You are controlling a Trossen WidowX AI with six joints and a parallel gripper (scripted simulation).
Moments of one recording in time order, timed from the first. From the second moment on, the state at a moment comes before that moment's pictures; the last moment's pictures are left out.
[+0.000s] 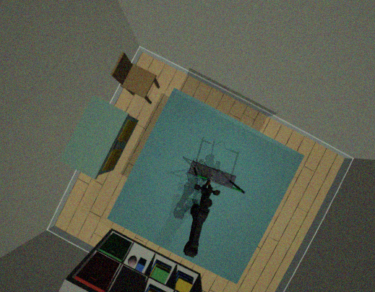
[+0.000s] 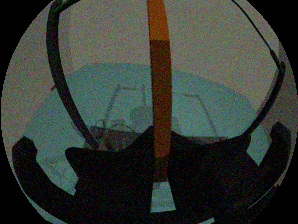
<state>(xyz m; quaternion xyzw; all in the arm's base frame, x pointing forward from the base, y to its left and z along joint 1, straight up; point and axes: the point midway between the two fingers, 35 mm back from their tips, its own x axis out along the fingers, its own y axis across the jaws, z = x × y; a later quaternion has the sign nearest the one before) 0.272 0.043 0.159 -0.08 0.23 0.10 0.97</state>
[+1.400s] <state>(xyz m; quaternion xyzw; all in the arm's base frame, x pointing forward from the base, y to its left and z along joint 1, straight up) 0.262 0.103 0.158 -0.01 0.22 0.08 0.97</state>
